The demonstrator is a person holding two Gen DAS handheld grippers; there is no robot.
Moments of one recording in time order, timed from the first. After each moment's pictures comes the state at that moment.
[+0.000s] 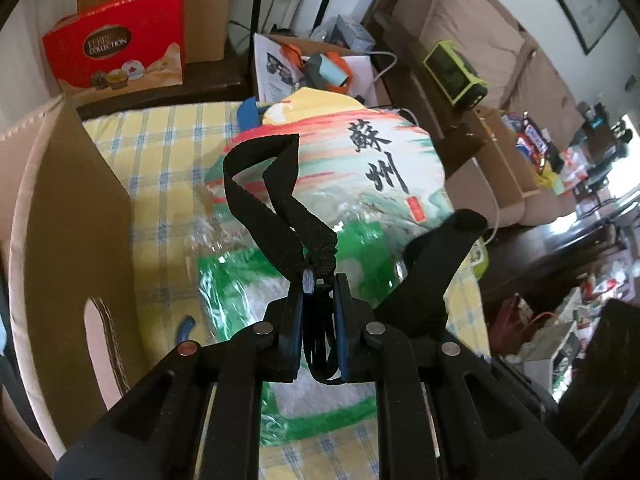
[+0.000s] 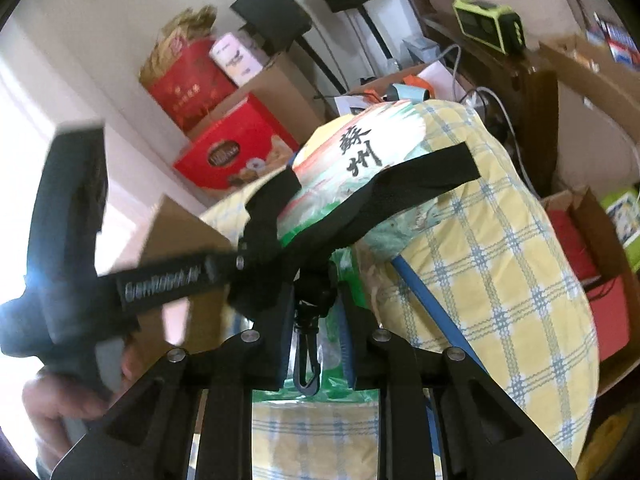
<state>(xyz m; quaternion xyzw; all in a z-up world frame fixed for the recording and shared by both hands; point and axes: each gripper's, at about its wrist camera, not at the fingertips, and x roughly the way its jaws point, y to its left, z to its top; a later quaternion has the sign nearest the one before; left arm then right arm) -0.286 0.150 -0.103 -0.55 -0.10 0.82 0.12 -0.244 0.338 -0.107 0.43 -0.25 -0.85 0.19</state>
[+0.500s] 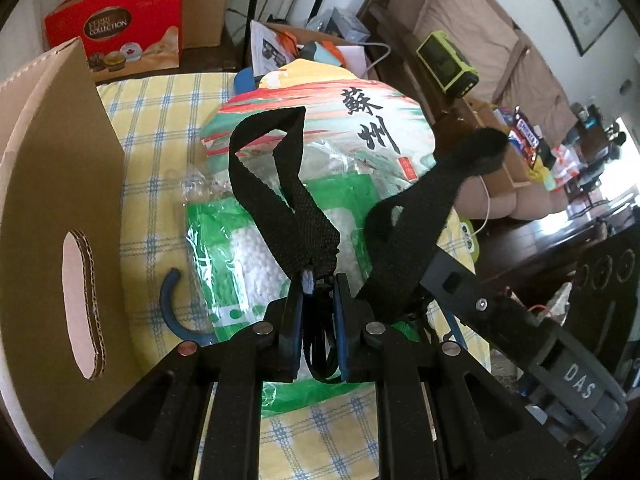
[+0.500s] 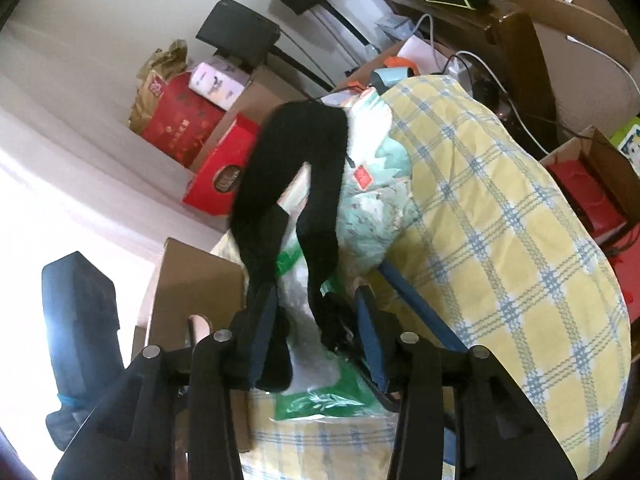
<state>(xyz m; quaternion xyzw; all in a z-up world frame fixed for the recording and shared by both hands) -0.259 0.152 -0.115 -0.56 -0.11 0.81 0.13 -0.253 0.357 -0.120 0.43 -0.34 -0.81 0.19</state>
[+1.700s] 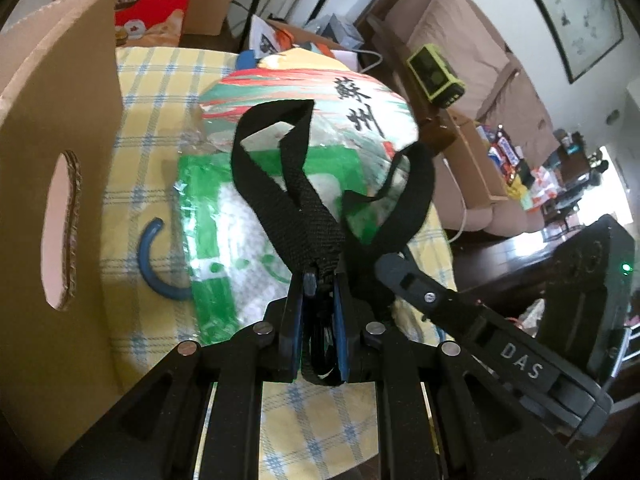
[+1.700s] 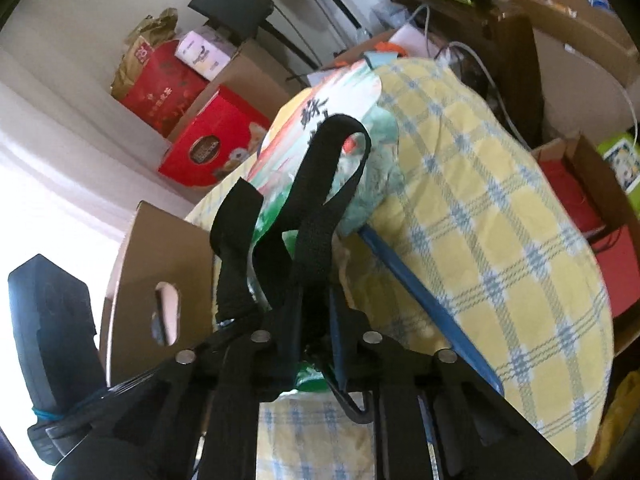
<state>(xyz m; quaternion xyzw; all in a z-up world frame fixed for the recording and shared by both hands) -0.232 0.145 -0.123 -0.54 -0.17 0.81 0.15 -0.241 0.348 -0.125 0.48 -0.28 -0.81 0.17</state>
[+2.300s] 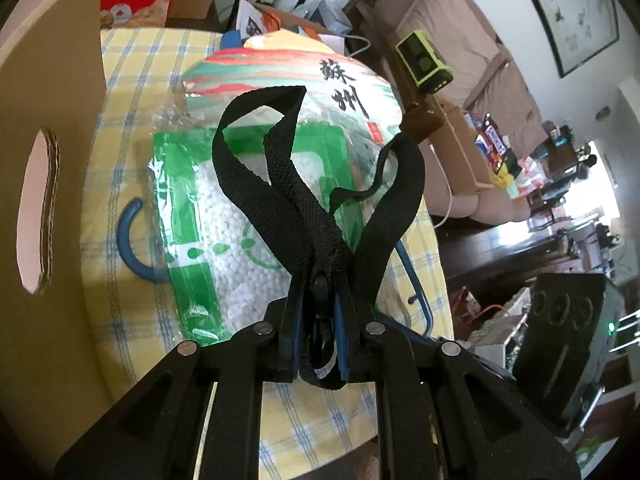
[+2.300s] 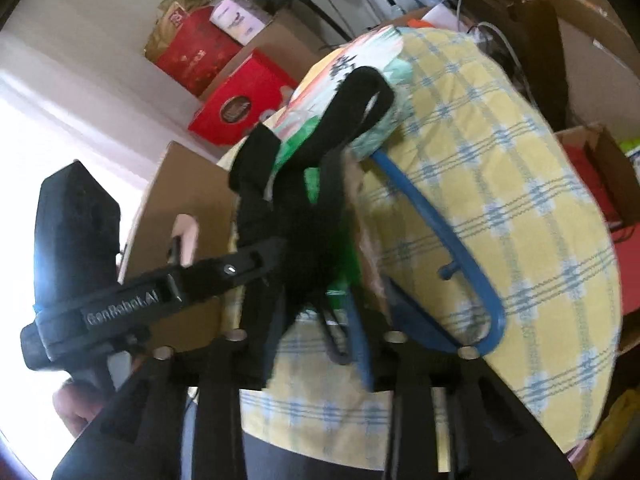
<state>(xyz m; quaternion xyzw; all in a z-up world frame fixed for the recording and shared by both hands) -0.228 0.145 -0.127 -0.56 -0.19 0.78 0.18 -0.209 0.350 -0.132 0.49 -0.28 -0.79 0.25</state>
